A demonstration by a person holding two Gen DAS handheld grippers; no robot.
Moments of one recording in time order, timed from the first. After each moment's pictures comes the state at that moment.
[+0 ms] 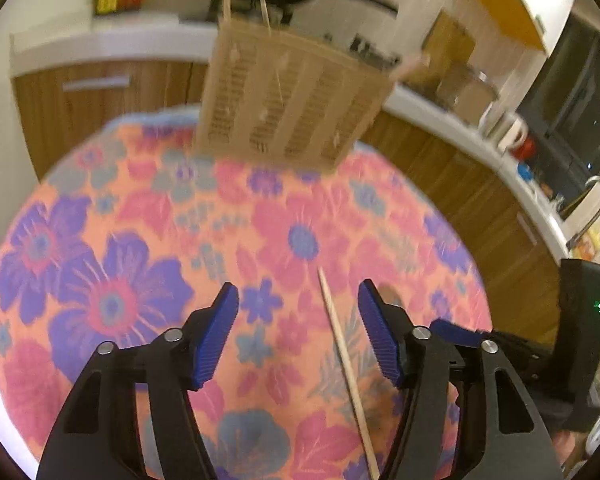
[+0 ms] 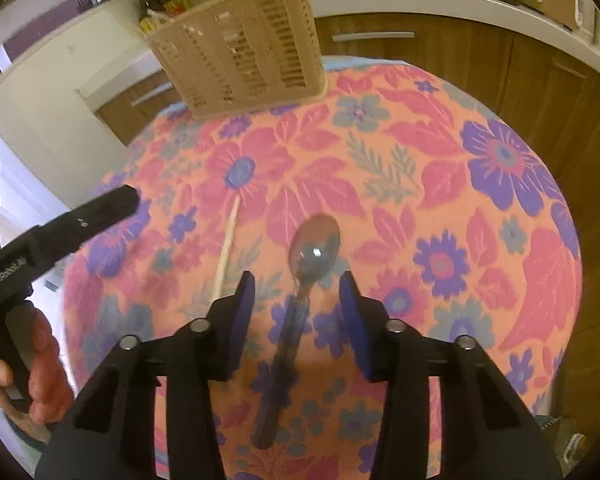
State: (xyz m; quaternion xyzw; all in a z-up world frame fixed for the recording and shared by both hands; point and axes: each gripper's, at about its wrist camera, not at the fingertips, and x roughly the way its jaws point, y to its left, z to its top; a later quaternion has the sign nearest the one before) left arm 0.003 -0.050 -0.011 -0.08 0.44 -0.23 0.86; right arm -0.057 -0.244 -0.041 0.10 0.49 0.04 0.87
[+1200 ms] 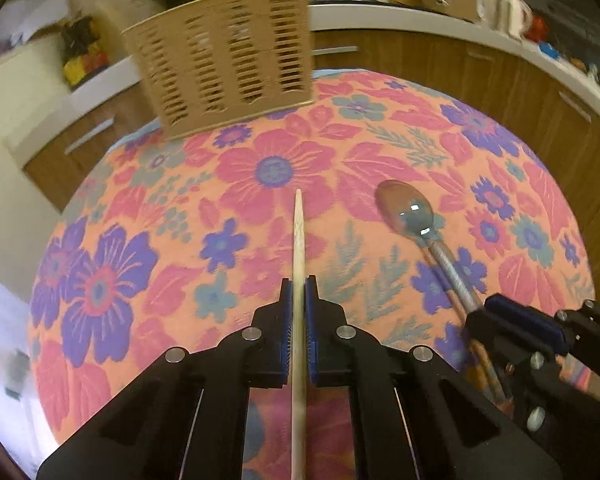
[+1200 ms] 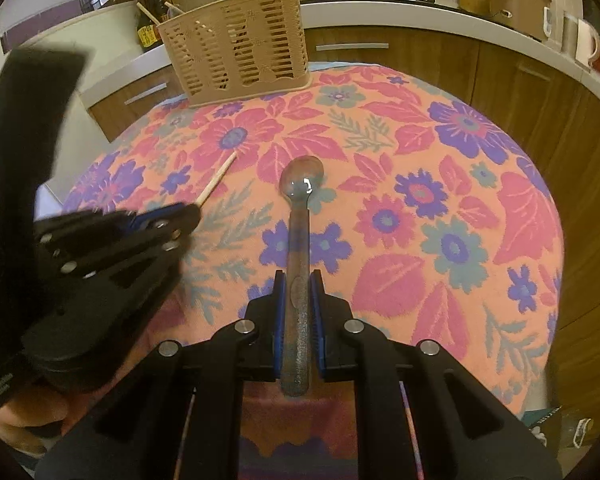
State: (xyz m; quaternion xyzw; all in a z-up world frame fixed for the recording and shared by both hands) left arm -0.035 -0.120 -0.048 0.13 0.43 -0.16 0.88; right arm -0.112 -0.232 -0.060 0.09 0.43 0.00 0.90
